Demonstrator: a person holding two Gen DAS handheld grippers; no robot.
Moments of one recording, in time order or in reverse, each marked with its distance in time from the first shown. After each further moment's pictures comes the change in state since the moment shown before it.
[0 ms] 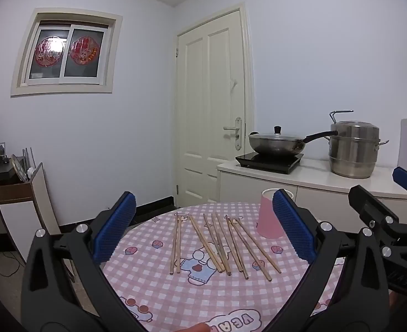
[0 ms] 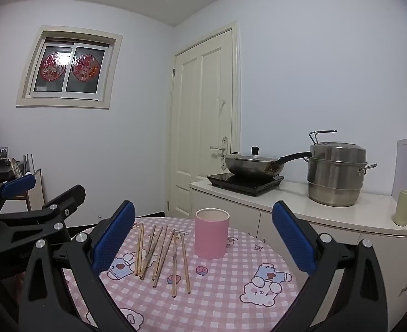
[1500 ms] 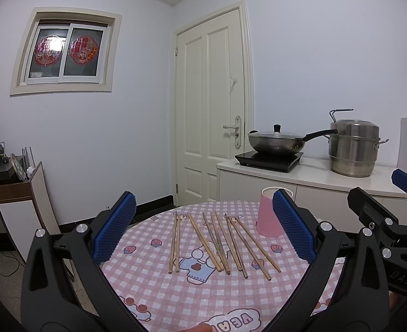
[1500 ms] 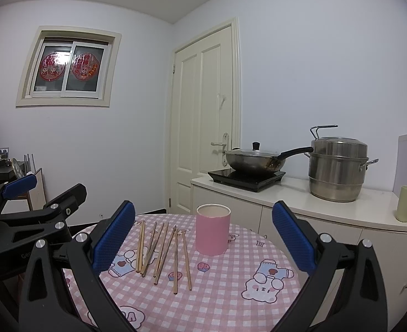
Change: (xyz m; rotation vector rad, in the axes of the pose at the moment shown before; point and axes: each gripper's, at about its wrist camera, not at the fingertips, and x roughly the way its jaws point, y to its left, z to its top) left arm 0.001 0.007 -0.002 -0.011 0.004 -0.009; right arm 0.000 0.001 -0.005 0.010 0.020 0.003
